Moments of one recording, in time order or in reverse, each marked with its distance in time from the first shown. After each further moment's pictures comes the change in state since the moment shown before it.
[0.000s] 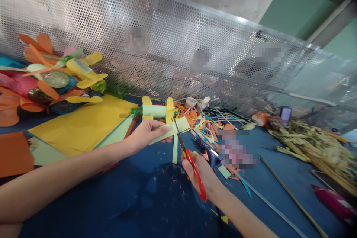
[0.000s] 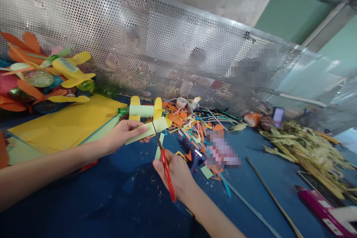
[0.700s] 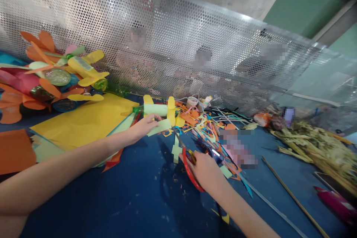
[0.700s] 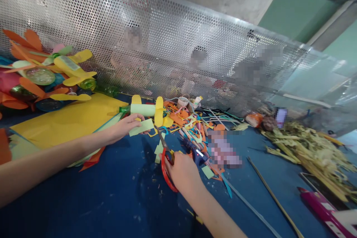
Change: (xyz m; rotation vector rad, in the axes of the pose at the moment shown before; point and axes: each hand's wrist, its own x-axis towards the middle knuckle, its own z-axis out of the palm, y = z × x) left_hand 0.022 -0.028 -0.027 0.262 0.121 -0.095; right_hand 0.009 0.008 -0.001 -0.512 0.005 0.310
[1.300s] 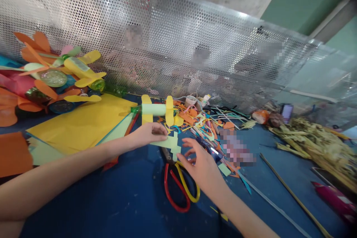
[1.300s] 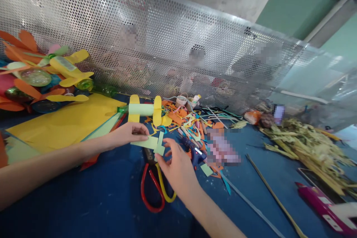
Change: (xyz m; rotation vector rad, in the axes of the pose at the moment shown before) left_hand -0.007 0.002 0.013 0.050 -0.243 0.107; right_hand -0.008 -0.006 0.000 0.508 0.202 -0.178
